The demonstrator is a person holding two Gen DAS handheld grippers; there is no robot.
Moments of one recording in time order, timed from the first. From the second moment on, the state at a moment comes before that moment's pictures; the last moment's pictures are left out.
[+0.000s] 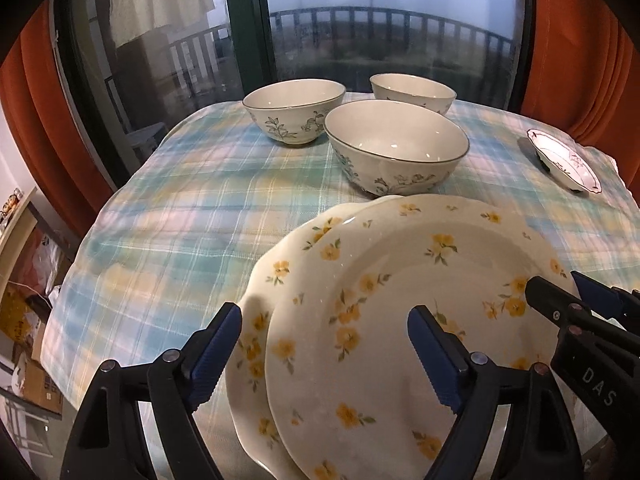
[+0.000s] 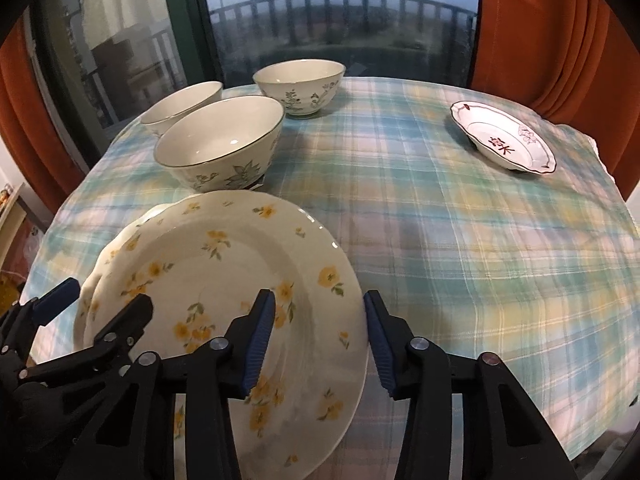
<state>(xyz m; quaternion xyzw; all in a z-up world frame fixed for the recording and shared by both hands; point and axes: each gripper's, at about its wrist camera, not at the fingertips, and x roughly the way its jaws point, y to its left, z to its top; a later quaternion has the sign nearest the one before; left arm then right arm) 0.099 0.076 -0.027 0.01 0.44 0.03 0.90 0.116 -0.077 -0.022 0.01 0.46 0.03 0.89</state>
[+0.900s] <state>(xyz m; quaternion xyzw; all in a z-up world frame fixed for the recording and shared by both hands) 0.074 0.092 -0.020 0.00 0.43 0.04 0.90 0.100 -0.059 -0.018 0.00 0.45 0.02 0.89</state>
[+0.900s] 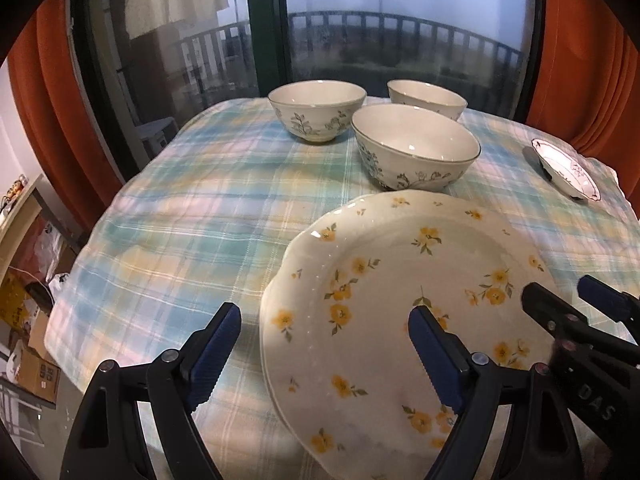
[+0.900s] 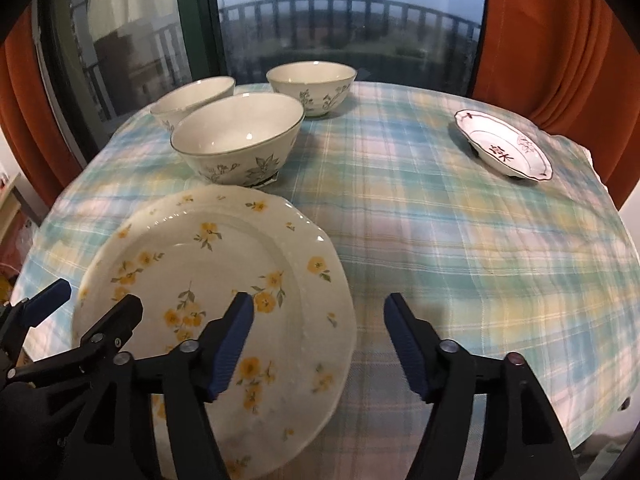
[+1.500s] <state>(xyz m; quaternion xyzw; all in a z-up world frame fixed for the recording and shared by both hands) 0.086 0.025 0.023 0.00 0.38 0.01 0.92 0.079 -0.123 0.031 0.02 0.36 0.03 0.93</state>
